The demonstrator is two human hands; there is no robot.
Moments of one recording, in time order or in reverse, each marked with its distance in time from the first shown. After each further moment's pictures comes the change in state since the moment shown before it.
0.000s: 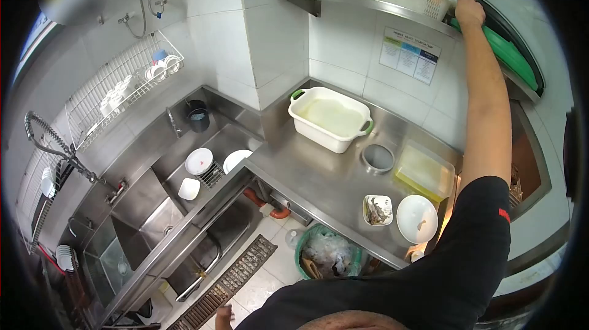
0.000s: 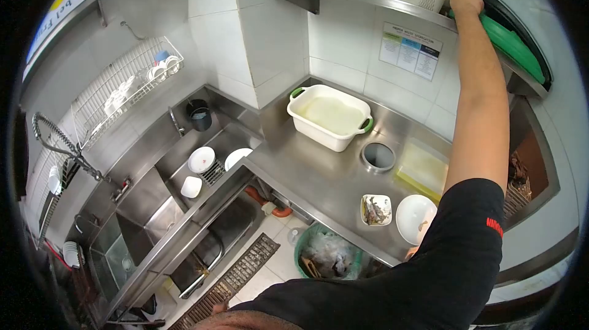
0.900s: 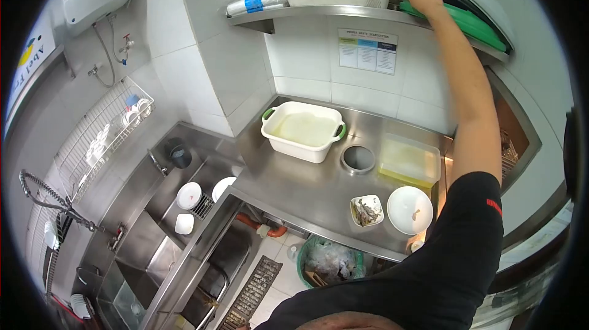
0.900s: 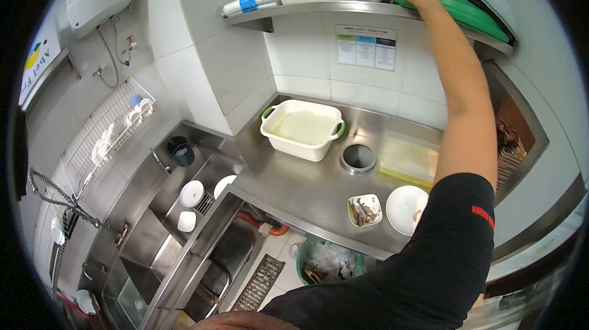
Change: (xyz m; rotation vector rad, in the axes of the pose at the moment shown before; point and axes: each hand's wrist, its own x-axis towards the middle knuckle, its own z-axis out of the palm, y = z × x) left_hand 0.015 0.105 0.080 0.224 -0.024 0.237; right_hand -0.049 0.043 -0.038 0.060 0.368 -0.435
